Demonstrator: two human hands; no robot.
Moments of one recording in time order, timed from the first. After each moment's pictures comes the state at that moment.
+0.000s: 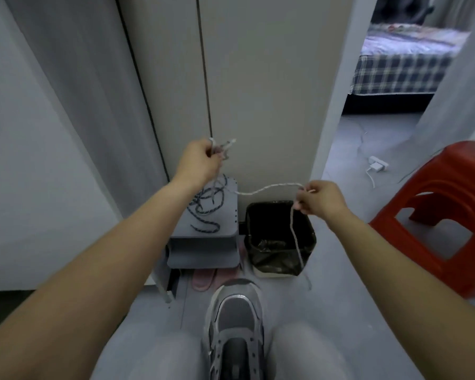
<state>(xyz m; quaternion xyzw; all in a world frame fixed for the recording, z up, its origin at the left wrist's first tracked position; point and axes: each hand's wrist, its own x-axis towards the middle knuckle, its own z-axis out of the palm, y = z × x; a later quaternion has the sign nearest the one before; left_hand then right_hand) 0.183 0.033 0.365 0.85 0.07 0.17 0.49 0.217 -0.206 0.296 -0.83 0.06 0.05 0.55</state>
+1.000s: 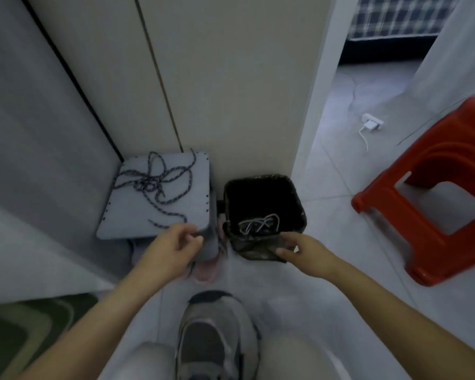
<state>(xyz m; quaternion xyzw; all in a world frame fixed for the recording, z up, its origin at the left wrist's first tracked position) 0.154 0.021 0.213 0.91 0.11 -0.09 0.39 0.213 -0.245 0.159 -0.90 -0.06 0.27 0.32</state>
